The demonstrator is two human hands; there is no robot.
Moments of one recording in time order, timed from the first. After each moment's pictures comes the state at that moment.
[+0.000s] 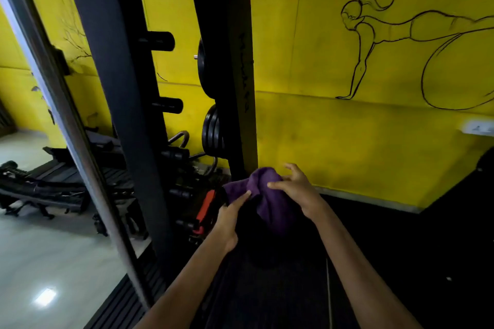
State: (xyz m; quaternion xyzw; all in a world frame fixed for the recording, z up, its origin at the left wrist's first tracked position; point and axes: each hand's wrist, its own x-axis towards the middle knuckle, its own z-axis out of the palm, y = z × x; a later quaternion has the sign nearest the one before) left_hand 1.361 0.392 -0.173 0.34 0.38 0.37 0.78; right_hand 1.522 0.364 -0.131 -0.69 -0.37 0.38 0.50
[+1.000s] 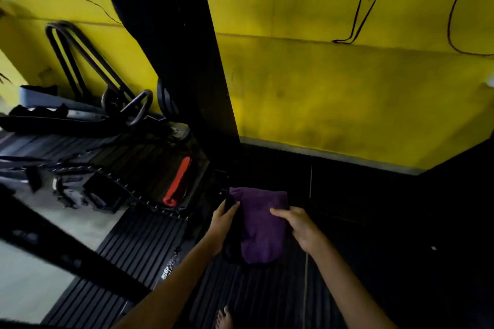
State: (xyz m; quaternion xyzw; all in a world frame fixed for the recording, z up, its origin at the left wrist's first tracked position) left_hand 1.560 0.491 -0.321 0.43 0.50 0.30 0.69; right_hand 1.726 0.405 -0.293 -0.64 -0.17 0.56 0.50
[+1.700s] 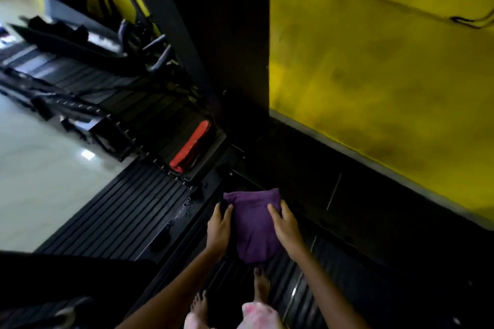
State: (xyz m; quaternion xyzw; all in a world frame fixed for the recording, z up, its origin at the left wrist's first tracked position) left_hand 1.632 0.632 -0.428 0.38 0.68 0.33 0.54; right_hand 1.788 0.609 -0.392 -0.74 -0.35 0.49 0.30
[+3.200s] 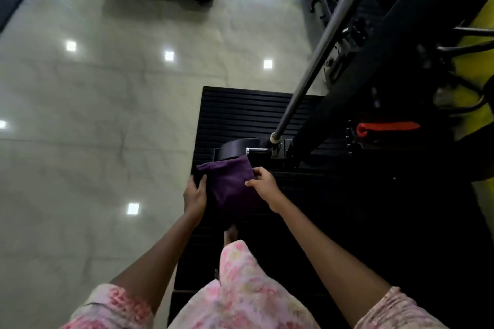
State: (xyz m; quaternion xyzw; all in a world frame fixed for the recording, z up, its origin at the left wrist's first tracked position) left_hand 1.258 0.138 -0.463 -0.08 0.81 0.51 0.28; right_hand 1.346 0.297 -0.440 -0.46 -0.61 0.64 -0.07
